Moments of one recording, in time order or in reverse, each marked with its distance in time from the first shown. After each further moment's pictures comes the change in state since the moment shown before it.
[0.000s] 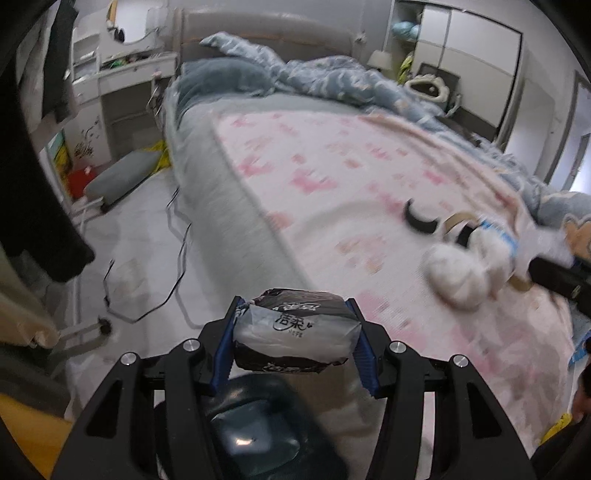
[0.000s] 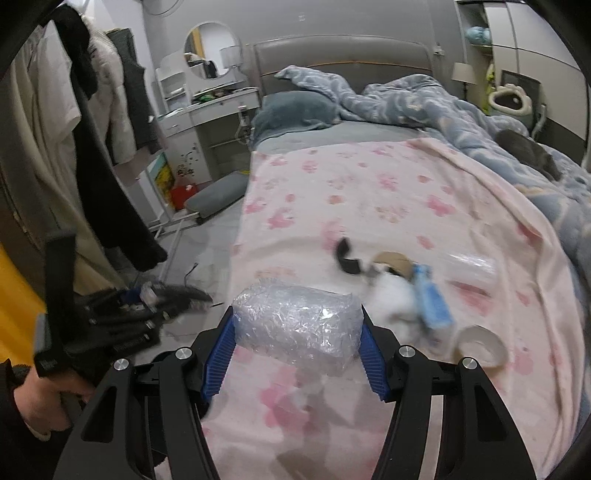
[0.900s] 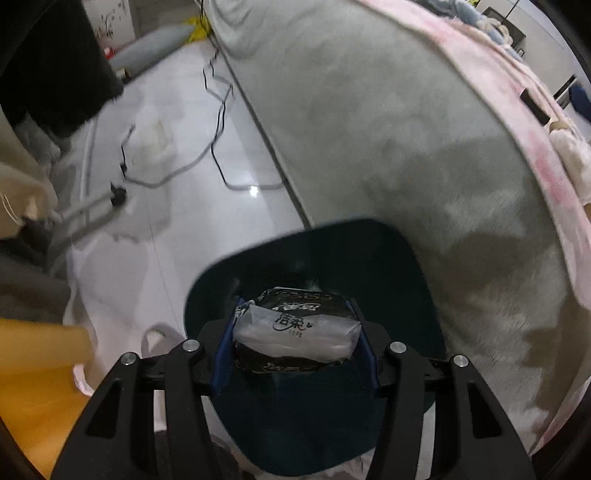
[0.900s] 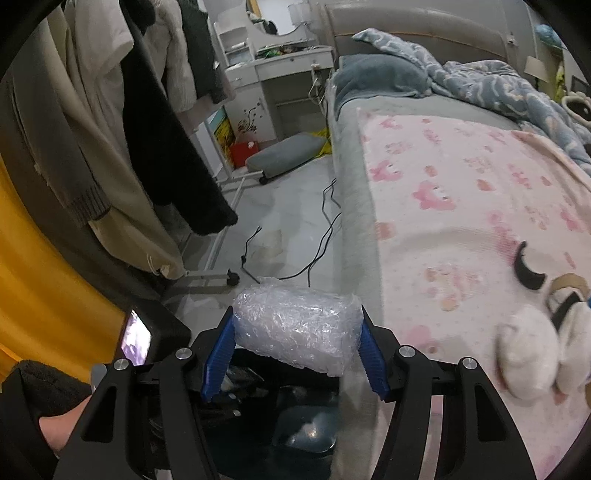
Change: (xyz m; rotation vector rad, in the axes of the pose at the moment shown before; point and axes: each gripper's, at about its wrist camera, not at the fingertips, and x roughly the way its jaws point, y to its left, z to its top) left arm 0.058 0.102 -0.106 -0.139 0.448 0.025; right arm 0.095 0.130 0.006 -0.110 0.154 0.186
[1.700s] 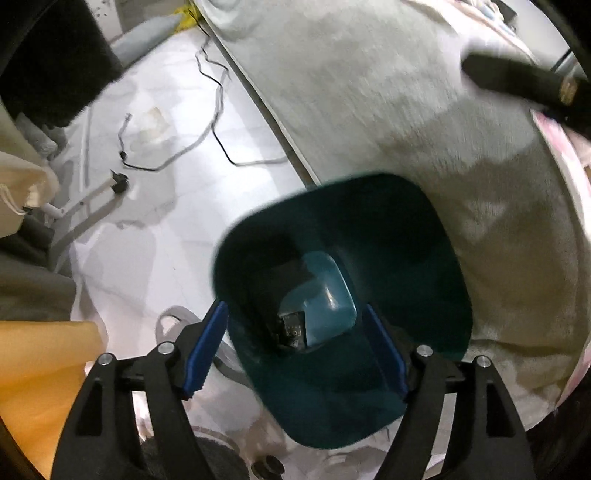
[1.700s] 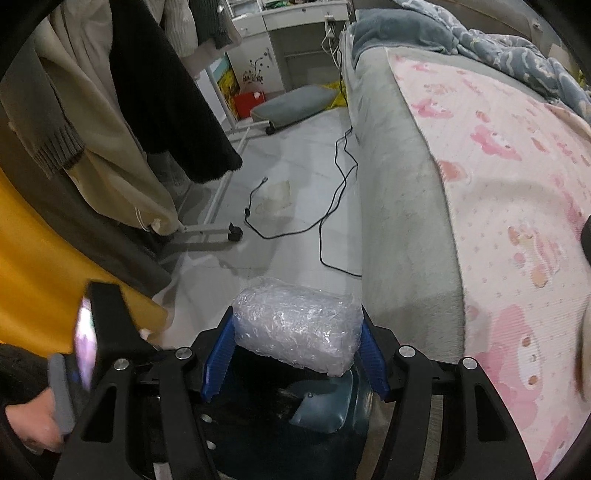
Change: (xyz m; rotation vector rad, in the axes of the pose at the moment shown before) left arm -0.009 0.029 -0.017 0.052 0.037 0.004; right arm 0.076 0.022 -0.018 -0.026 0.186 0.002
